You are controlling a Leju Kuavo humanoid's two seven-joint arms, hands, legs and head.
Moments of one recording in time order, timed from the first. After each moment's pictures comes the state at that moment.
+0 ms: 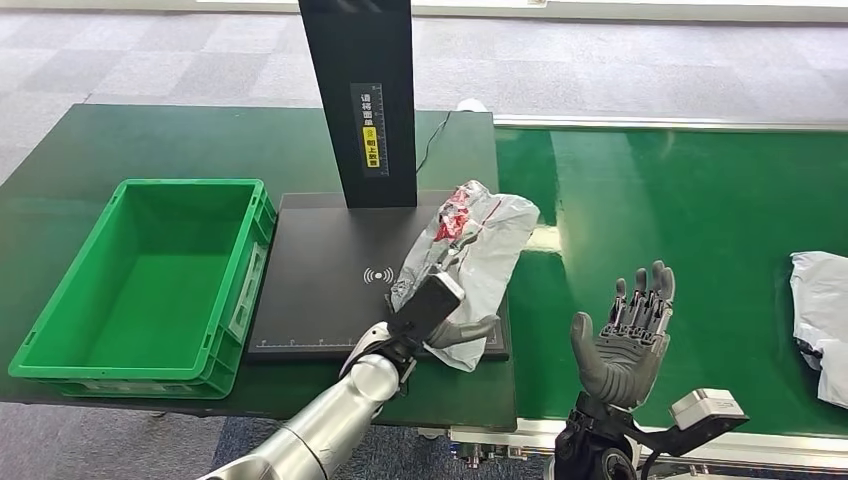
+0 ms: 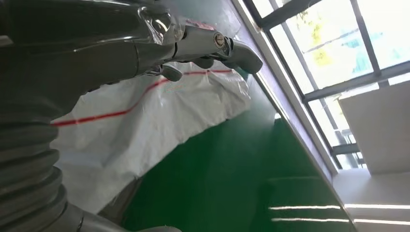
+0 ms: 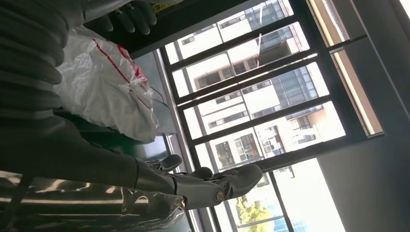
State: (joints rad) left arm -0.59 -0.36 -0.57 -0.71 -0.28 0.25 -0.40; right arm 0.02 0.33 -0.09 -1.47 -0.19 0.13 -0.70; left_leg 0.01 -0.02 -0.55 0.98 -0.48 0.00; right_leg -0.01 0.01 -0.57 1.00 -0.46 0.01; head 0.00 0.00
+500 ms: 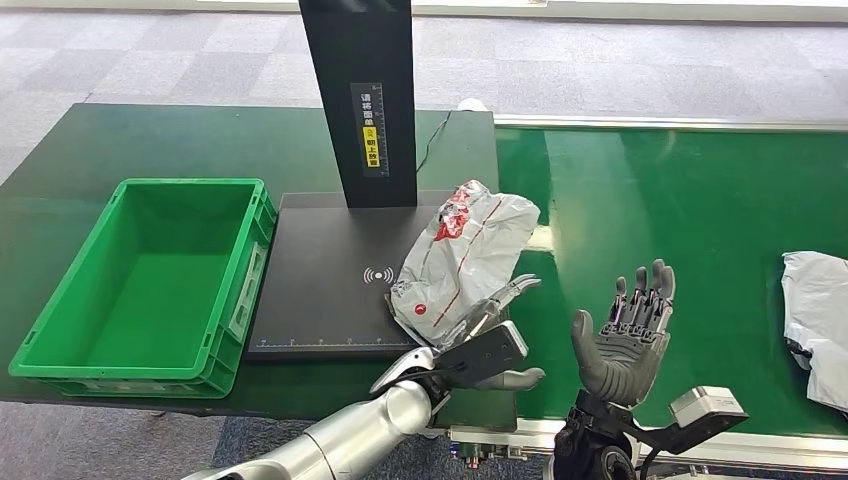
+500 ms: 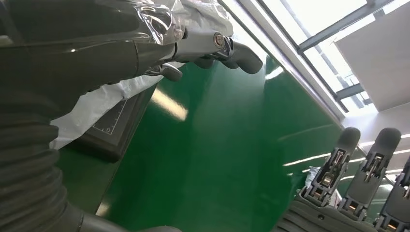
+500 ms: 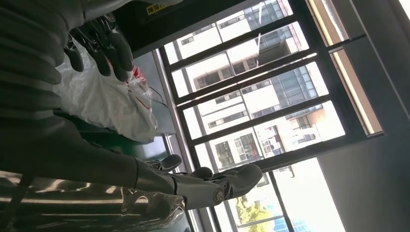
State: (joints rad) left arm -0.64 -0.36 -0.91 -0.65 -0.16 0.27 -0.35; right arm 0.01 0.33 -0.09 -1.47 -0.20 0.12 -0.70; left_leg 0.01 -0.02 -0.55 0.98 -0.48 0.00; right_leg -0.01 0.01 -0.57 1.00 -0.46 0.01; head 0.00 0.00
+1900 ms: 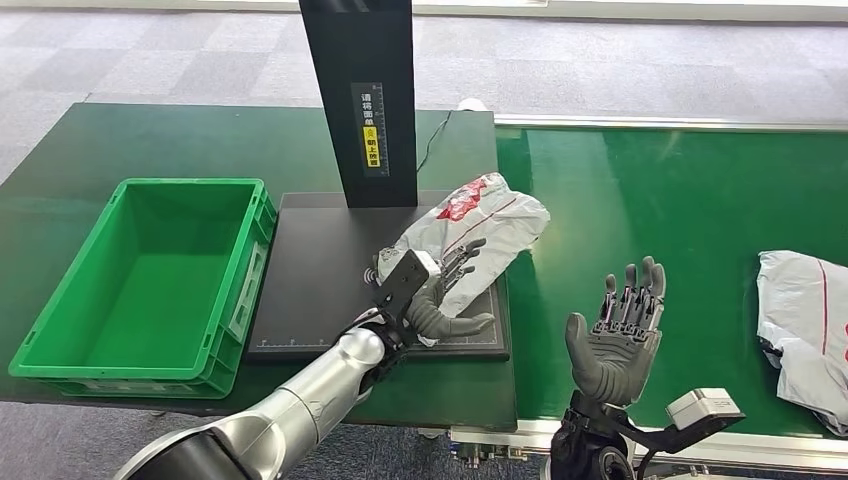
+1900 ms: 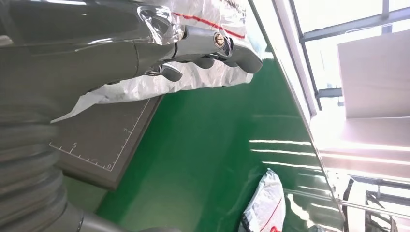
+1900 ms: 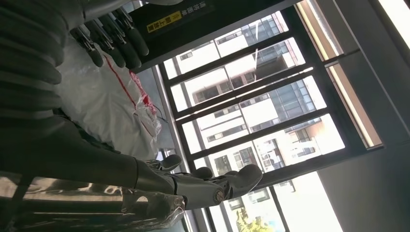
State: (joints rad) left arm -0.76 -0.33 -0.63 -0.43 0.07 -0.07 -0.55; right arm 0.02 0.33 -0.08 -1.46 -0.22 0.18 -0.70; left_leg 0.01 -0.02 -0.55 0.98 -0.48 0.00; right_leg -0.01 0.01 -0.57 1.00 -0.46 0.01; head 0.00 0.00
